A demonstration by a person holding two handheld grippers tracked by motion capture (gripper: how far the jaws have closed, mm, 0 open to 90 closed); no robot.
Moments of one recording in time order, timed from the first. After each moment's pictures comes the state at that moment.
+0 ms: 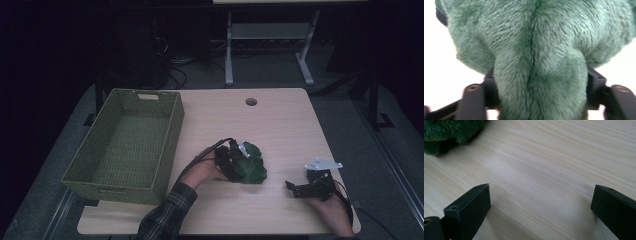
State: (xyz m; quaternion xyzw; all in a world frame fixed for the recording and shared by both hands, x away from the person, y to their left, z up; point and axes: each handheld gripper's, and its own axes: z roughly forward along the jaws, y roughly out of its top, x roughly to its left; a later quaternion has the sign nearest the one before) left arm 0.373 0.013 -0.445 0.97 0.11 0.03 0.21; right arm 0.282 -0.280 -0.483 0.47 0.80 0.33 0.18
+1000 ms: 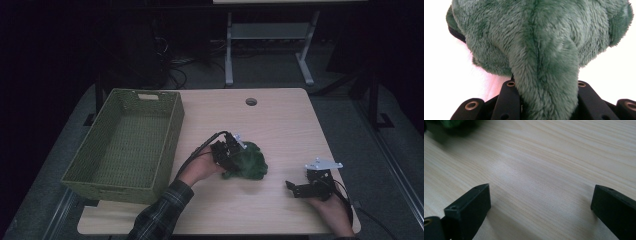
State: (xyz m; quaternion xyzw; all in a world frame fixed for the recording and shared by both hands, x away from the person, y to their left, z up) left arm 0.377 0.024 -0.417 0.96 0.17 -0.03 0.23; right arm 0.282 -0.280 -0.483 0.47 0.80 0.34 0.18
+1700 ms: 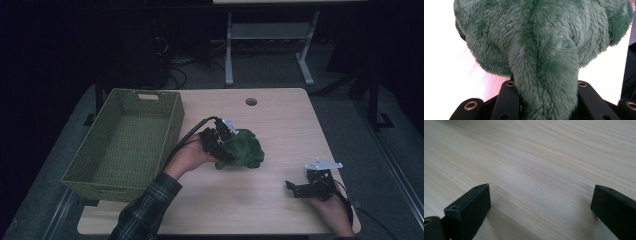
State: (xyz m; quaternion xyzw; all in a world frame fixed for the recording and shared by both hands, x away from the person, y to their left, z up) left arm 0.371 0.050 -0.352 0.95 0.18 -0.01 0.26; right arm 0.282 -0.280 -0.483 0.47 0.79 0.34 0.18
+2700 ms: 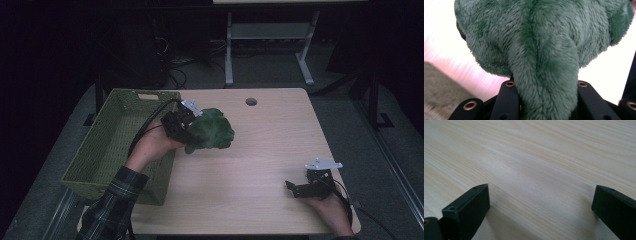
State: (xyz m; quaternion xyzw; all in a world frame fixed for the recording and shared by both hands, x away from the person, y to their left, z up) left arm 0.373 0.138 -0.294 0.93 0.23 0.05 0.27; right arm 0.283 -0.280 -0.484 0.47 0.79 0.33 0.18
